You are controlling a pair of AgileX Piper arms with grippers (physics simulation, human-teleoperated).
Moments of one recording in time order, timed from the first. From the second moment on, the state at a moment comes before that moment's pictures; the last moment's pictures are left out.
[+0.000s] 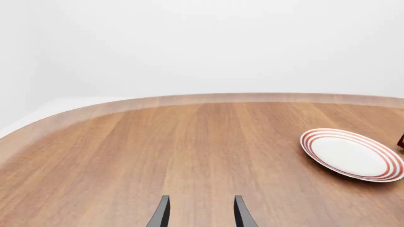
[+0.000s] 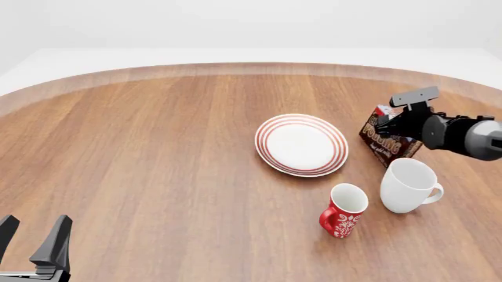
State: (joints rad) left arm 0.00 0.00 0.00 0.00 0.00; right arm -0.12 1.85 -1.17 -0.05 -0.29
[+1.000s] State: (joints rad) left arm 0.00 0.00 0.00 0.00 0.00; right arm -0.01 0.53 -0.95 0.26 -0.05
